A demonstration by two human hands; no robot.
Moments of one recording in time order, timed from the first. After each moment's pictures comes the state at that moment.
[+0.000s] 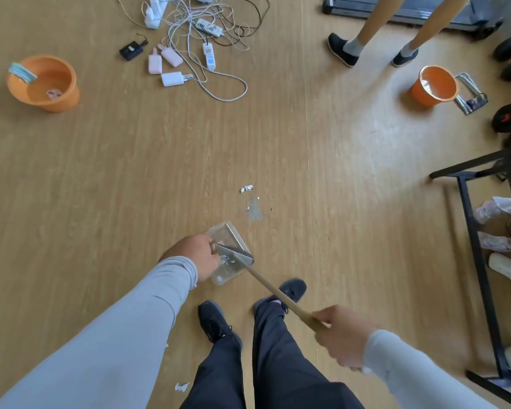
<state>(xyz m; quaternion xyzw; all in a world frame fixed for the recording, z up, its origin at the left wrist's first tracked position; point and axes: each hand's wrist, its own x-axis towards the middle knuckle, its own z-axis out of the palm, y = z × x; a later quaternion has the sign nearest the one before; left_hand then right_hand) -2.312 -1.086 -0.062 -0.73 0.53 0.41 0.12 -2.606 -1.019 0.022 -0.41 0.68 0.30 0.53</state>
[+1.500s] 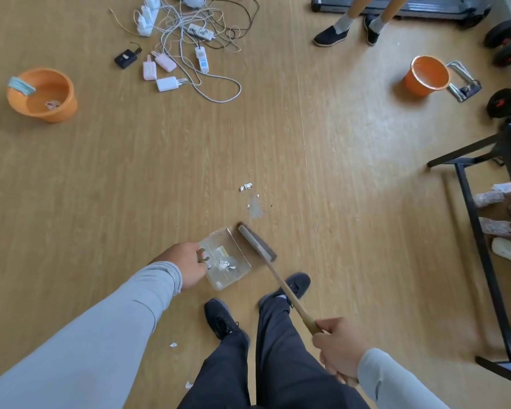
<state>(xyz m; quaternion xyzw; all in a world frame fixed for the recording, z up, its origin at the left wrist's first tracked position) -2.291 -1.057 -0.058 -0.71 0.53 0.43 0.14 -2.609 -0.956 0.009 -0.26 0.76 0.12 0.59</state>
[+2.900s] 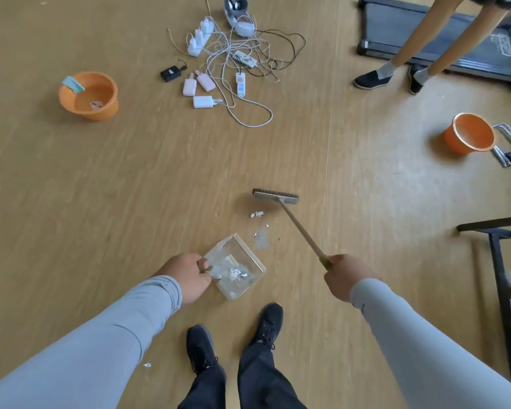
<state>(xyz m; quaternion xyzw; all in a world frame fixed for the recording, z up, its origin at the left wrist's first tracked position) -2.332 -1.111 -0.053 -0.79 0.41 0.45 0.03 -2.640 -1.201 -0.021 -0.57 0.70 0.25 0.36</state>
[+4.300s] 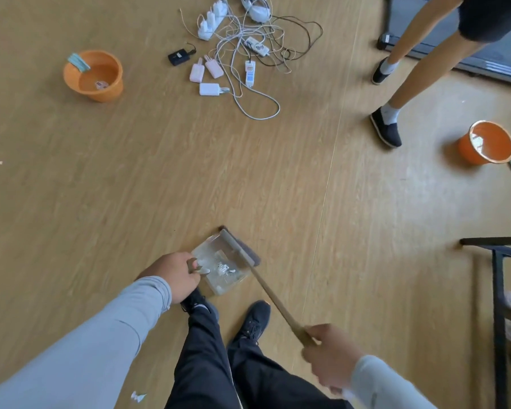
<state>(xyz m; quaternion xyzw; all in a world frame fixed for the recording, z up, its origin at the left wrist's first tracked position) -2.364 -1.128 -0.052 -0.81 0.40 0.42 0.07 -2.678 -1.142 0.010 -0.43 0.65 0.30 0.55</state>
